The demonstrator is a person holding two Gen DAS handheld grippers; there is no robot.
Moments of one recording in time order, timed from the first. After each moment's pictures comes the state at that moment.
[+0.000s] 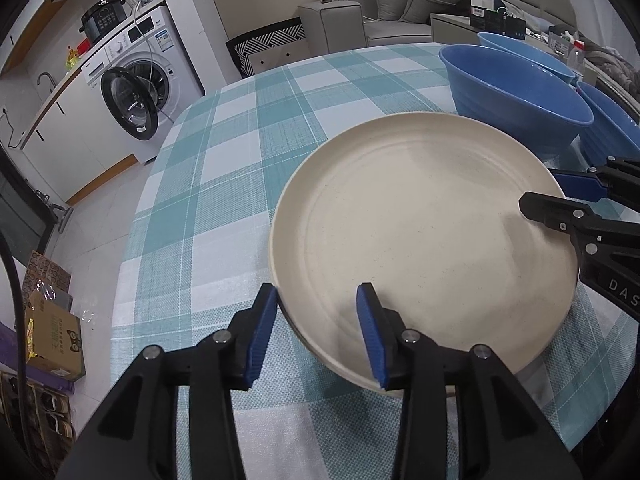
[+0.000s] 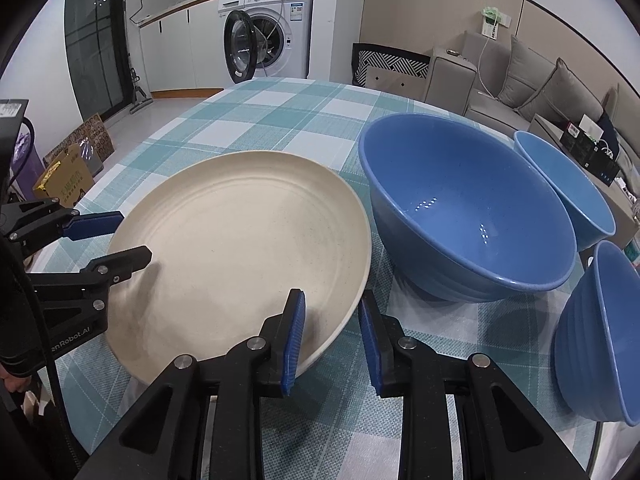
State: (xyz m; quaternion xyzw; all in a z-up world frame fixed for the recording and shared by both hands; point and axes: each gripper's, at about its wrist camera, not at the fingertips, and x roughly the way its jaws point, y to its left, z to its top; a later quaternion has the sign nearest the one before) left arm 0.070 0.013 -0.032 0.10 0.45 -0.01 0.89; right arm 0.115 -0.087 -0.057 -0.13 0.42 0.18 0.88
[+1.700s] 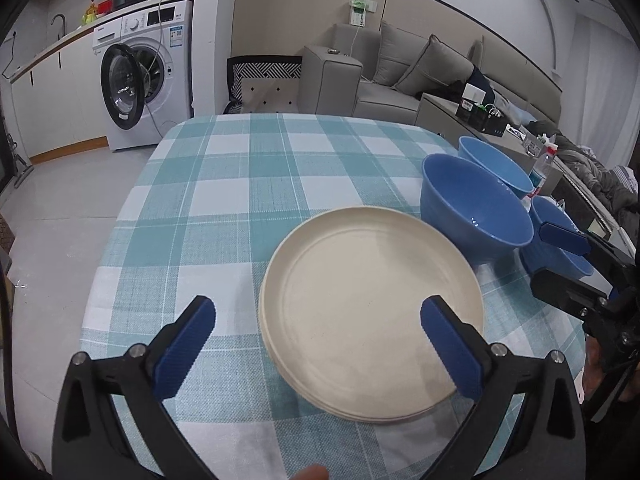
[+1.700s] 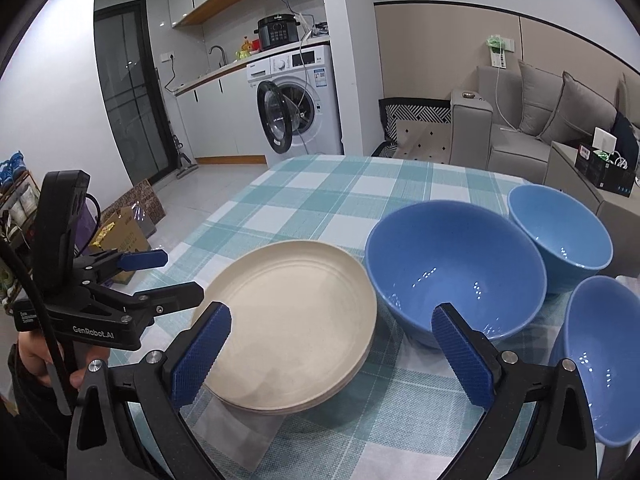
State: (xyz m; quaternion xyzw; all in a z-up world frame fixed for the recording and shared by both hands) left arm 0.065 0.045 0.021 -0.06 0.38 -0.07 0.92; right arm 0.099 -0.131 0.017 -0.03 0.33 0.27 0.90
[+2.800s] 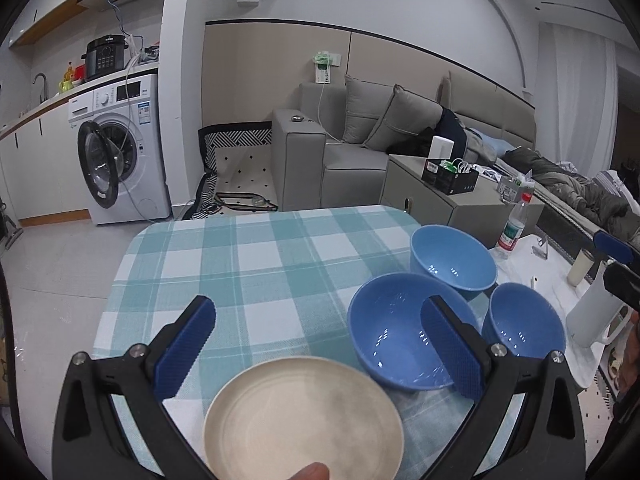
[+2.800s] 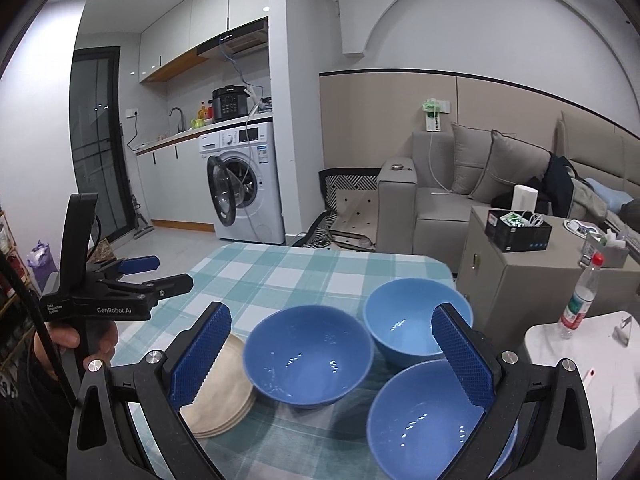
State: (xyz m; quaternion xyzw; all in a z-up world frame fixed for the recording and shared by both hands) left arm 0.130 -0.026 0.116 -0.03 0.29 -0.10 0.95; right arm 0.086 -0.269 0.140 -0.01 0.22 0.18 0.96
